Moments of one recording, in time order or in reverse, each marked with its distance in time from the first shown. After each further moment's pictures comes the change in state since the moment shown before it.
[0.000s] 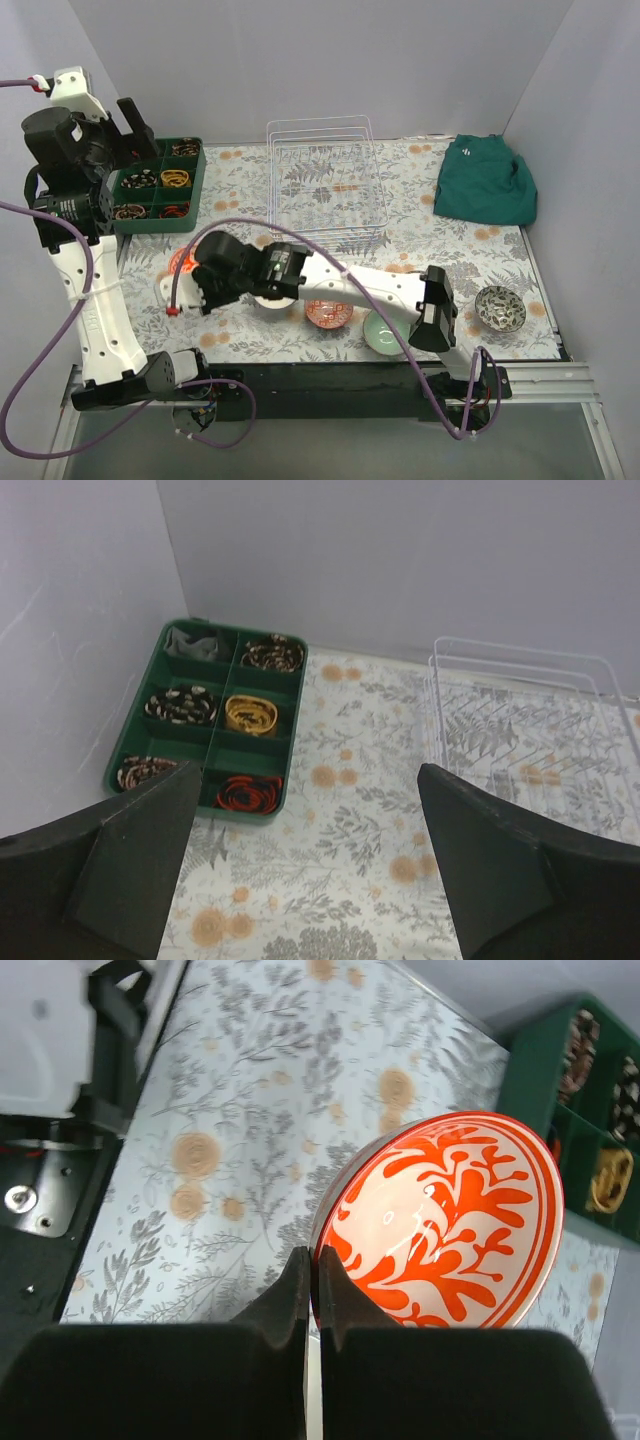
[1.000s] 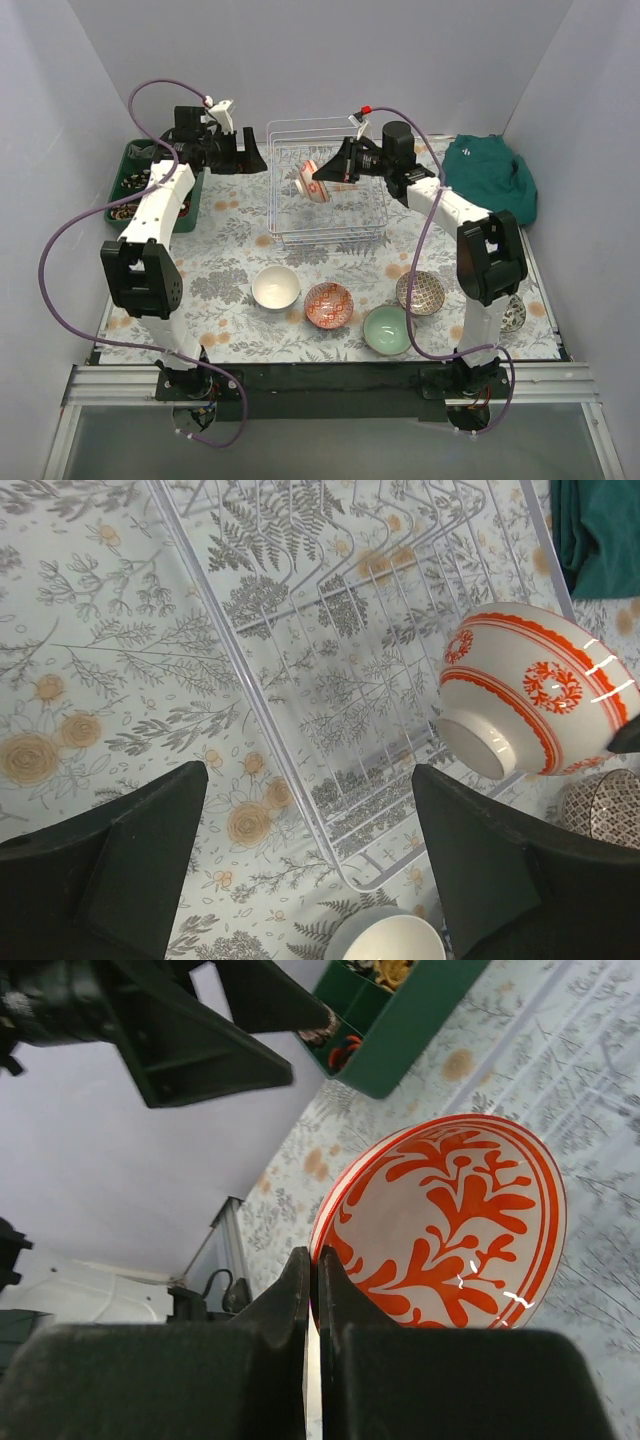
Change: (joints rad) left arm -0.327 0.510 -0.144 0.217 0.351 -0.034; right arm -0.978 -0.174 -0.608 0.908 -0.737 1.448
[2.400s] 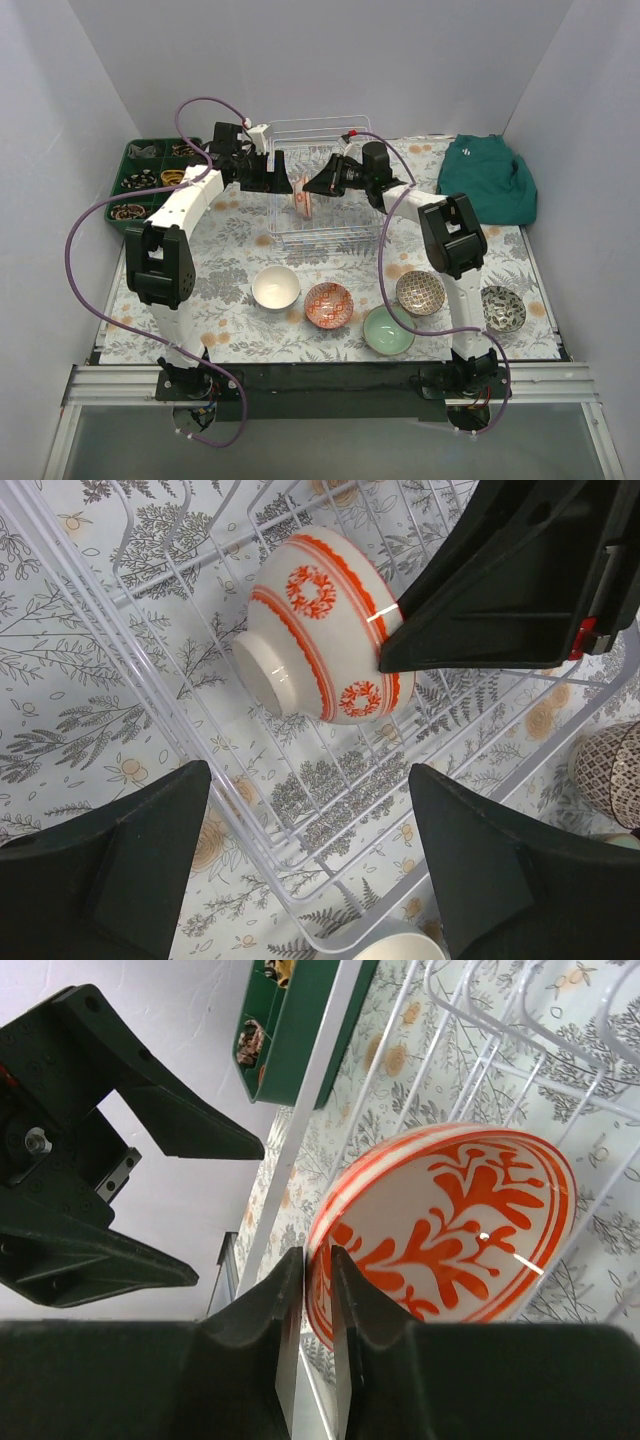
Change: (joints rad) left arm -0.121 0.122 -0.079 0.055 0.027 0.022; right arm 0.013 0.365 0.106 0.240 0.047 0.244
